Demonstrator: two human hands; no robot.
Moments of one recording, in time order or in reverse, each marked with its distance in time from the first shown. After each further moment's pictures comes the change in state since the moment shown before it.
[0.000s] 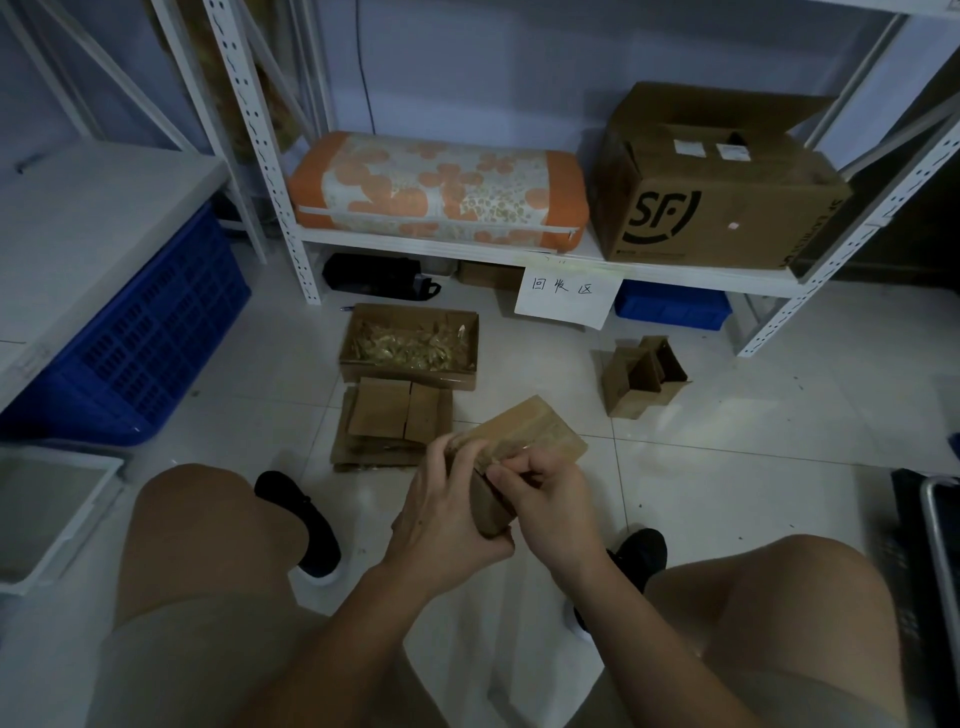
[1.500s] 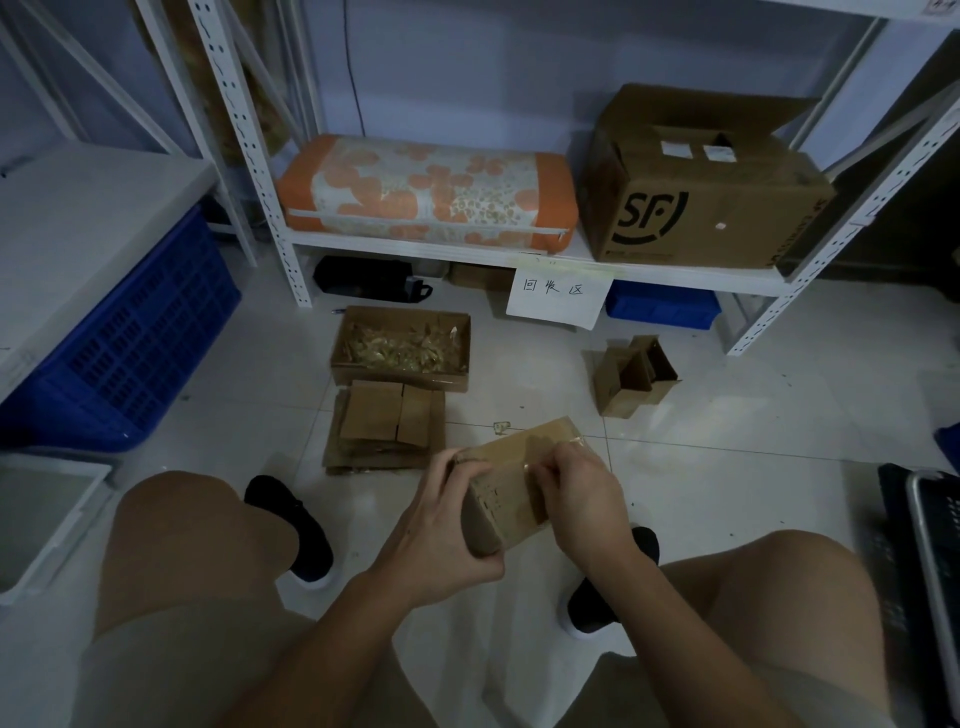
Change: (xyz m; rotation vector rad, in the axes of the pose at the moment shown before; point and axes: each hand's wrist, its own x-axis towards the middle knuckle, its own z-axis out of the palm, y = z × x) left_hand -0.008 0.001 -0.007 -0.071 -0.138 0.095; right_hand 0.023 0.031 -0.038 -0.750 0.045 -0.141
